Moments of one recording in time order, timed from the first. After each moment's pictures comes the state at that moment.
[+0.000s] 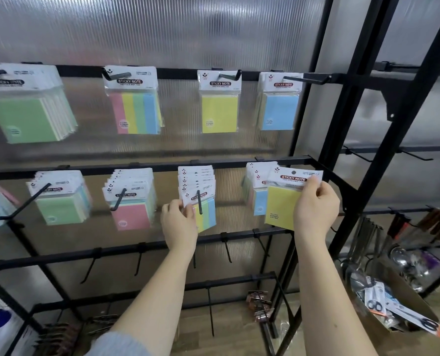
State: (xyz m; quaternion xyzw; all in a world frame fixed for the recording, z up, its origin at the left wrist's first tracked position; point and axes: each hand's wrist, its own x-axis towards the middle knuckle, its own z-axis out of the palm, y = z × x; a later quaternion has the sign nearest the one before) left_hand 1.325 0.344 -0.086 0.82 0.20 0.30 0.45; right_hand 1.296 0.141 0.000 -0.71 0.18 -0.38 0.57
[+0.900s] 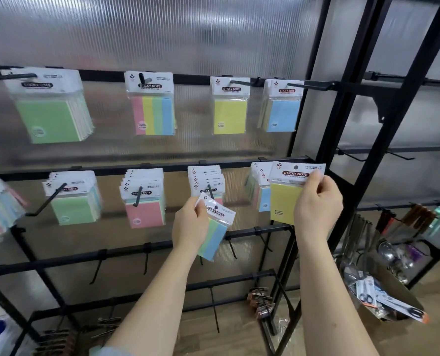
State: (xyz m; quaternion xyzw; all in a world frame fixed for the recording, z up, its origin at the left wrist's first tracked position) left_hand 1.285 0.365 -0.066 0.85 0.07 0.21 0.48; right_hand 1.255 0.178 0.011 -0.70 0.16 -0.46 0.52
